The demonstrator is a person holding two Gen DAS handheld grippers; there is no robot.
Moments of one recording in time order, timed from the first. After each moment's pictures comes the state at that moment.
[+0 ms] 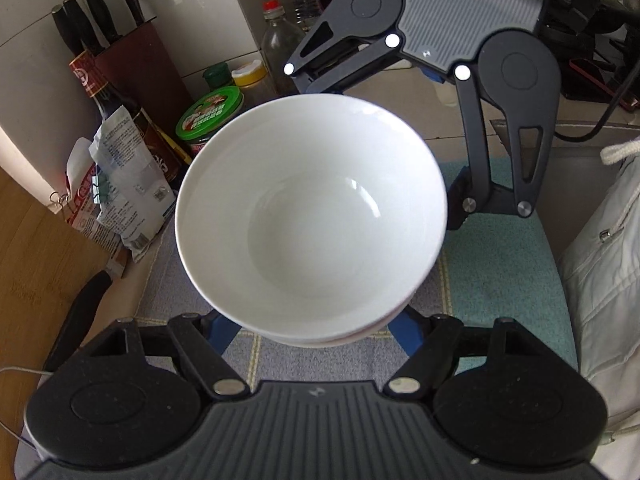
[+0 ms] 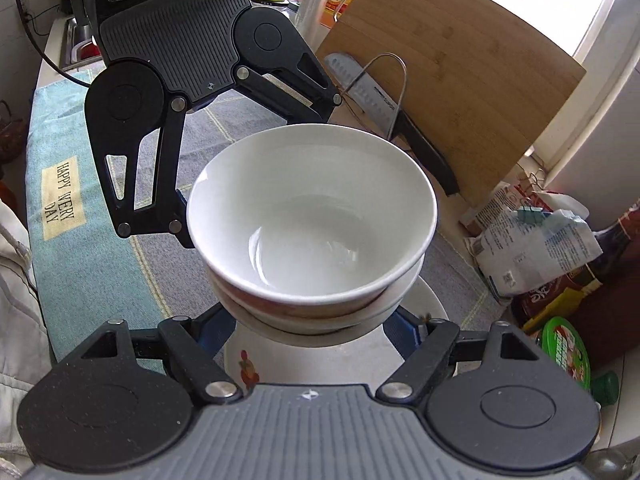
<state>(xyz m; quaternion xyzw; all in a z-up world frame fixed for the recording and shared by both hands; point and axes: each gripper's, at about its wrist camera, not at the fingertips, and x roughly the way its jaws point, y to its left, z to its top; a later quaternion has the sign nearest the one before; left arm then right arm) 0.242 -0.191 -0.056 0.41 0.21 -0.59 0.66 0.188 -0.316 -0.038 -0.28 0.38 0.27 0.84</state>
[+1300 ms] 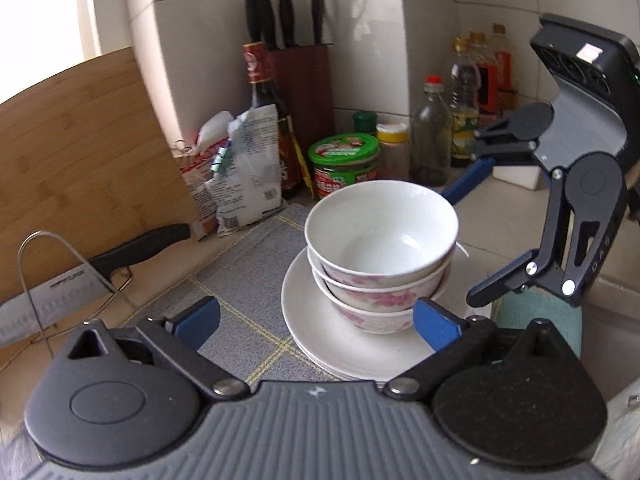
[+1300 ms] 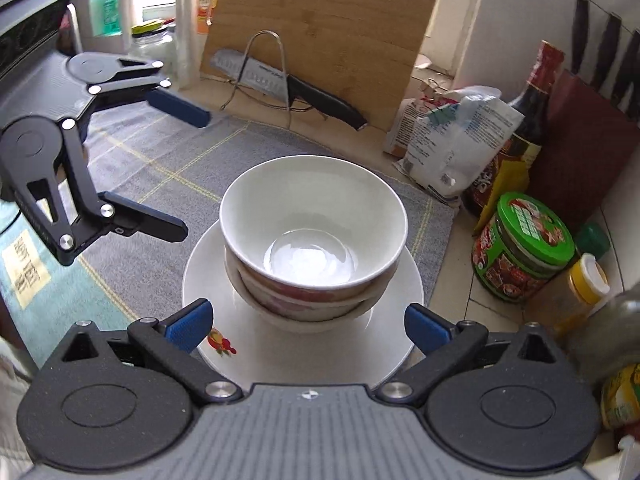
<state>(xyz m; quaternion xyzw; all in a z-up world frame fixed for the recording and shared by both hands) 0.225 -0.160 -0.043 0.19 0.23 -0.44 0.85 0.175 -0.358 -0.039 -0.11 0.41 0.14 0.90</state>
